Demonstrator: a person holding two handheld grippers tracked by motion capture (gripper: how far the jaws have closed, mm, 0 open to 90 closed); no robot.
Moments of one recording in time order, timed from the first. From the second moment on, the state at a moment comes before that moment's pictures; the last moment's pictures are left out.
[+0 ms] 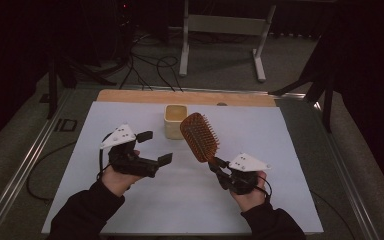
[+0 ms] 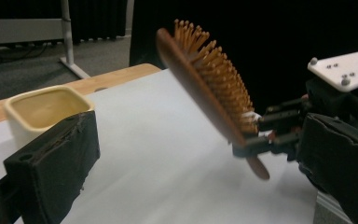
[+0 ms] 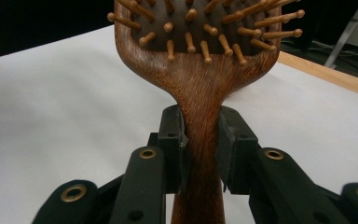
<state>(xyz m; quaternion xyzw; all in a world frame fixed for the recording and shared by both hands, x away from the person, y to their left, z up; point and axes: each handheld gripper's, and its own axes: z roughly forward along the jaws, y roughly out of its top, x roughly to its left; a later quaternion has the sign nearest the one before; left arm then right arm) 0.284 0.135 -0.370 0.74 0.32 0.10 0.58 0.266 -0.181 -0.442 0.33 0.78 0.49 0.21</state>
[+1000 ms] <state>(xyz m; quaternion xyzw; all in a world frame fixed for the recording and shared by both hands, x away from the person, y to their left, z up) 0.333 0.070 -0.378 0.72 0.38 0.04 0.58 0.268 -0.178 -0.443 0.32 0.79 0.49 0.20</state>
